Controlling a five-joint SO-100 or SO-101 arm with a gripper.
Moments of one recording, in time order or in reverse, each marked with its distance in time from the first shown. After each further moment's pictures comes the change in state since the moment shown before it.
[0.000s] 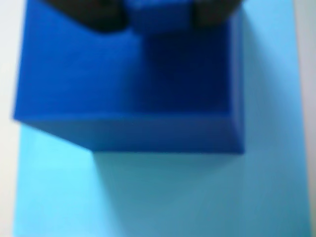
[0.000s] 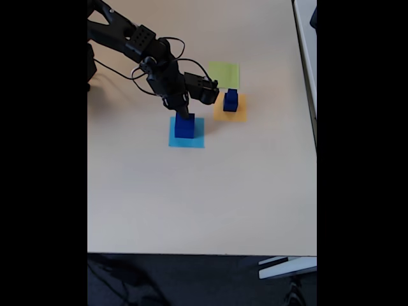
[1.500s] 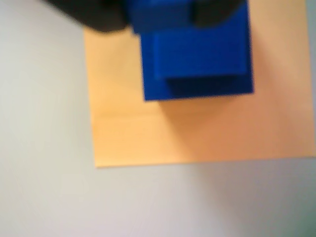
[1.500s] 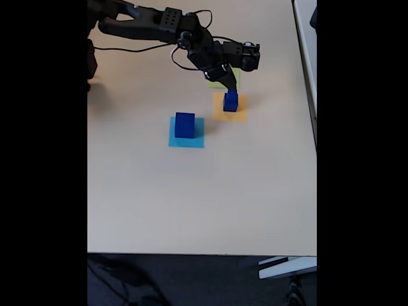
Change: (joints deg) arm -14.9 -19.9 -34.8 -1.0 21.4
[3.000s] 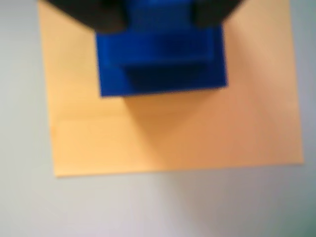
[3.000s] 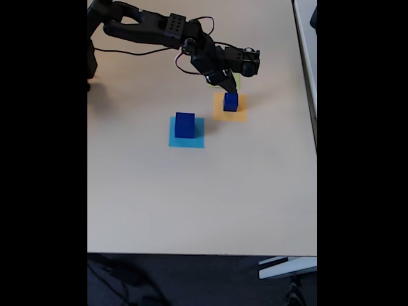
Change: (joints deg) arm -0.8 -3.3 1.7 -4.0 1.1
